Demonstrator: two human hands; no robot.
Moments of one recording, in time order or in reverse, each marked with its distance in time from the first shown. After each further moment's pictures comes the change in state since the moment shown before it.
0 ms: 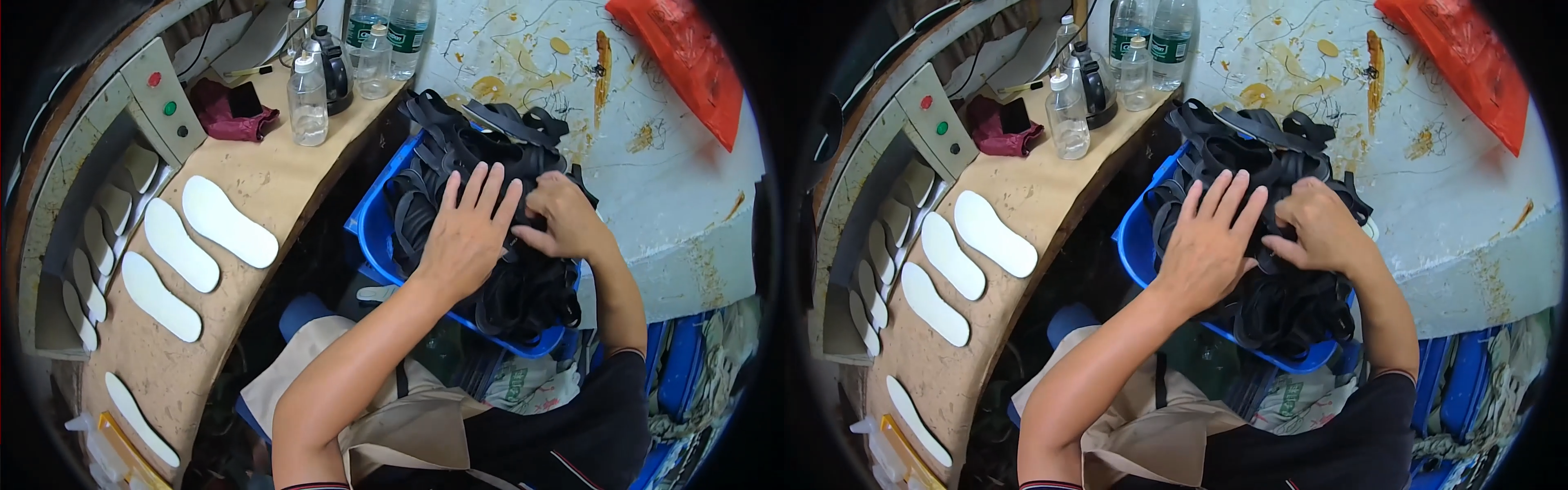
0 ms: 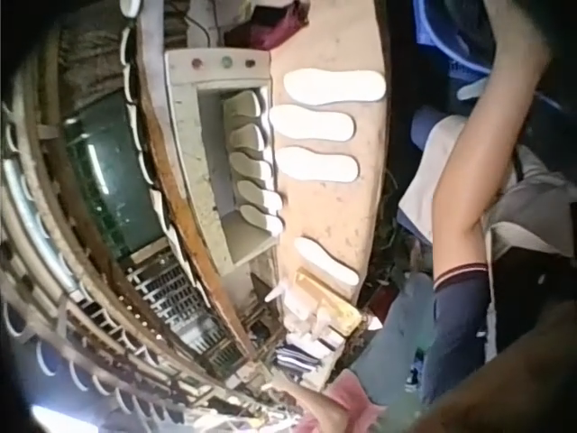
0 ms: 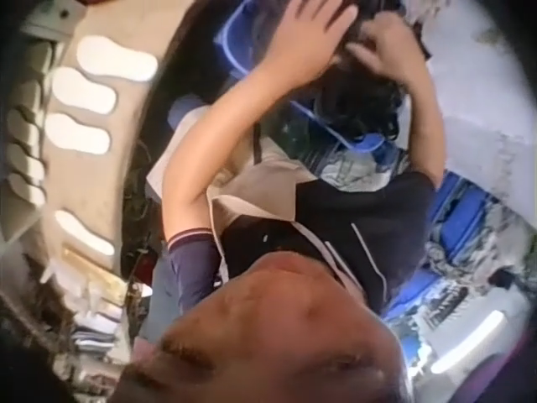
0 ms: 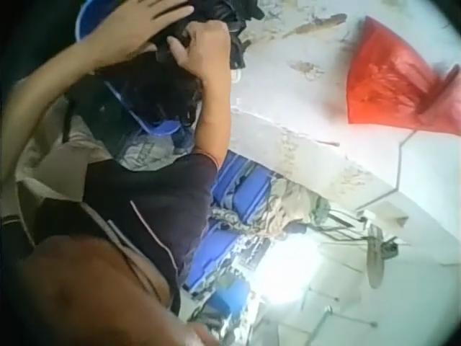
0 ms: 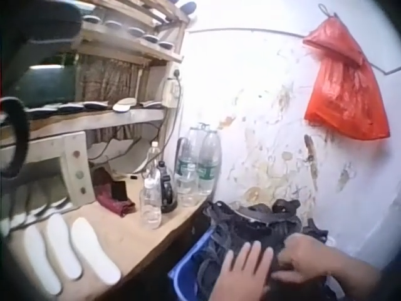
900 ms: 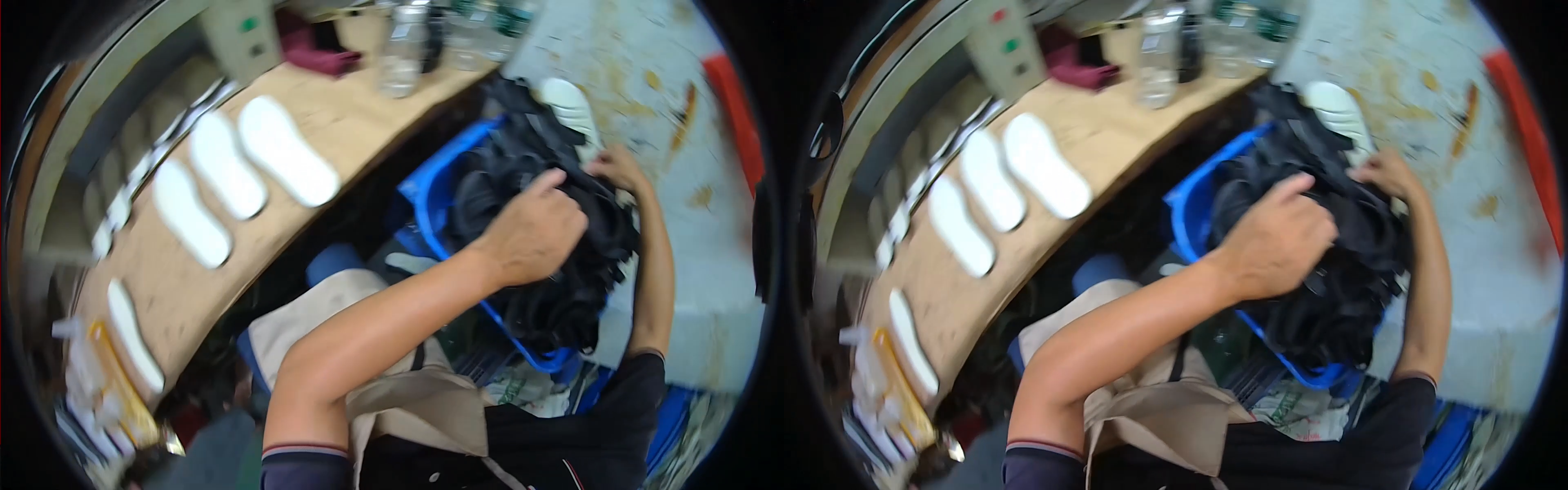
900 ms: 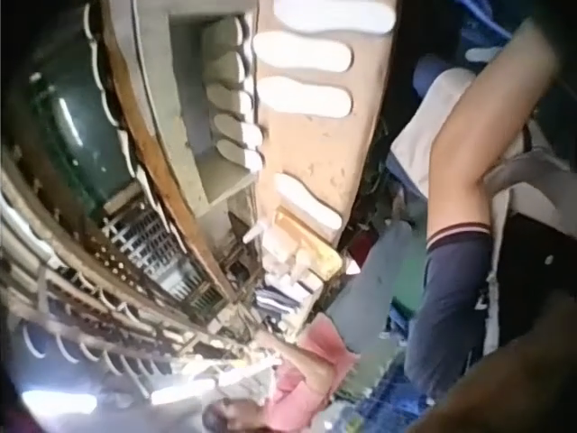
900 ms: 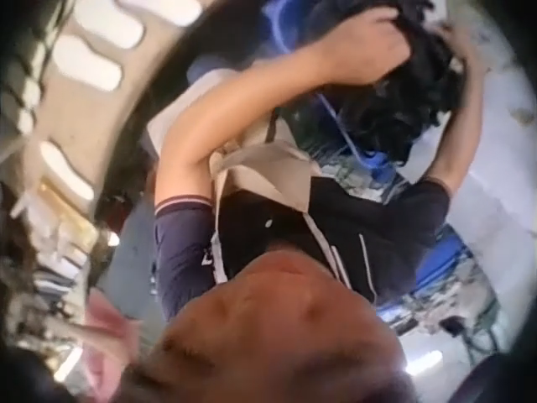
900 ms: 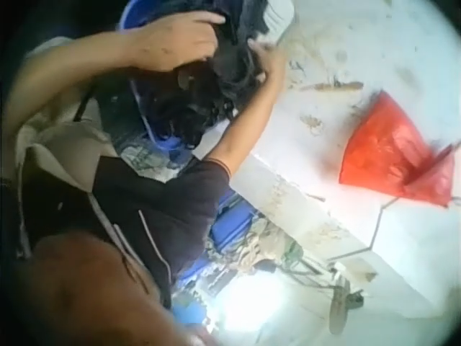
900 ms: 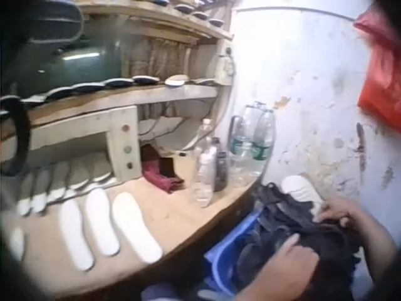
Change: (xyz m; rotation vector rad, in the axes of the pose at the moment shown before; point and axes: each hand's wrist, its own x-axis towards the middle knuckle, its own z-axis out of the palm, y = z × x) left_hand 0.002 -0.018 0.017 -0.137 0.245 0.114; right_hand 0.072 0.198 0.067 0.257 -0.396 0.390
